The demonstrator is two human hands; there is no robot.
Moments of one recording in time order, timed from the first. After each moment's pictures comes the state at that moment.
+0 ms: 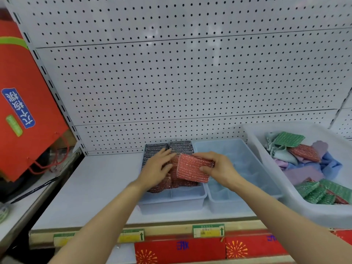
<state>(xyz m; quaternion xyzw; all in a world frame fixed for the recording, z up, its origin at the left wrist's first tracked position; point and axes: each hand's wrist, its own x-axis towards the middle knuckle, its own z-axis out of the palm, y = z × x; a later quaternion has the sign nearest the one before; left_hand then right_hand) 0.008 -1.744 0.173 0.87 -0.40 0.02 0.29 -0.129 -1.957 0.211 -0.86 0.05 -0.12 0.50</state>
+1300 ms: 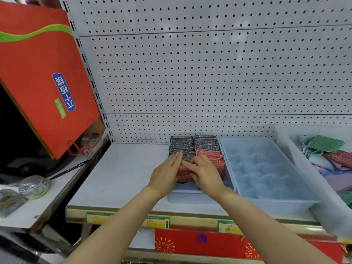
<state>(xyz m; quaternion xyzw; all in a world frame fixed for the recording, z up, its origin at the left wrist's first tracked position) -0.026 -1.681 0.166 0.92 -0.36 0.07 0.14 -0.075 -1.855 0.153 -0.95 -0.13 -0.23 0.16</state>
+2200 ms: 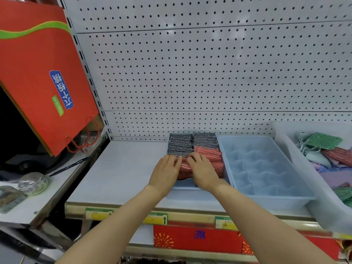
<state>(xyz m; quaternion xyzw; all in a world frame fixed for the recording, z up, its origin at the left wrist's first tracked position) -0.028 -1.689 0.153 0.89 -0.39 0.24 -0.02 -0.067 -1.858 0.145 -0.99 -0.06 -0.12 0.10</state>
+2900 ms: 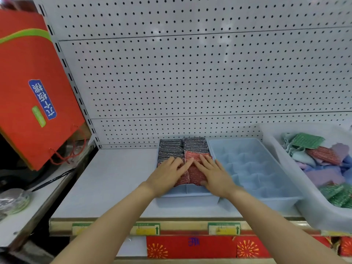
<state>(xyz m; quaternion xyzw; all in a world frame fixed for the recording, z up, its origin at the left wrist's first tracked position) -0.011 -1.714 0.163 0.83 -0.53 0.18 0.00 -0.091 -1.921 0.145 -1.00 -0.01 -0.03 0.05</state>
